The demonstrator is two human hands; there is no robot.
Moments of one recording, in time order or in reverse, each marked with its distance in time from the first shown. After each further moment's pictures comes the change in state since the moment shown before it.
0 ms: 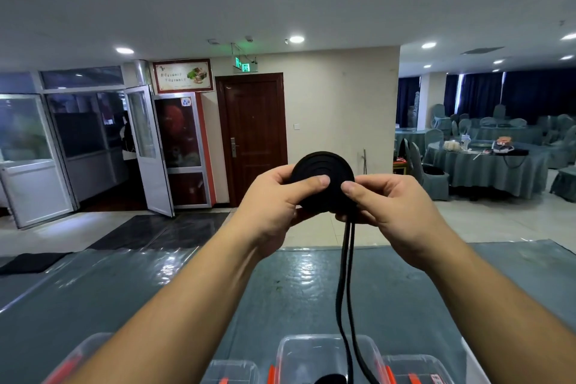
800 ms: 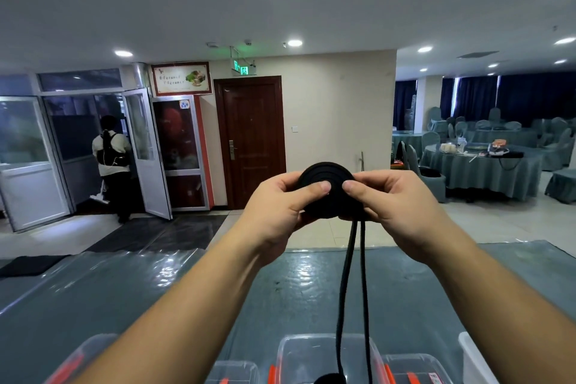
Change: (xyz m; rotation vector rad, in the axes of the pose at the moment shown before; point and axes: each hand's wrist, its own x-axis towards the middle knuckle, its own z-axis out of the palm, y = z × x) left_hand -0.012 0.000 0.003 -0.009 -0.024 0.003; right_hand -0.003 -0.011 -0.001 -0.047 -0.028 0.010
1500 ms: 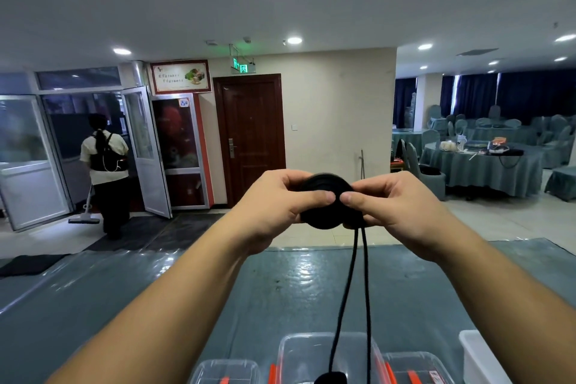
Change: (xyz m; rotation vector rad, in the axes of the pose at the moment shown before) left_hand 0.000 0.015 -0.010 0.254 -0.104 -0.005; right_hand 0.001 0.000 -0.007 -0.125 -0.100 0.034
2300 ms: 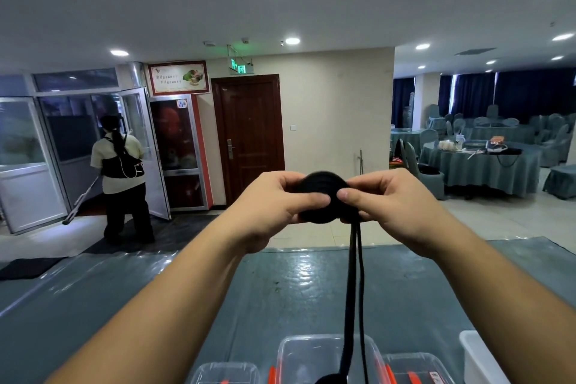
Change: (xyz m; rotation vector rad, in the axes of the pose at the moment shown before) left_hand 0.009 -0.002 -0.003 0.016 0.008 -0.039; right_hand 0.006 -0.002 -0.001 -0.053 0.016 -0.012
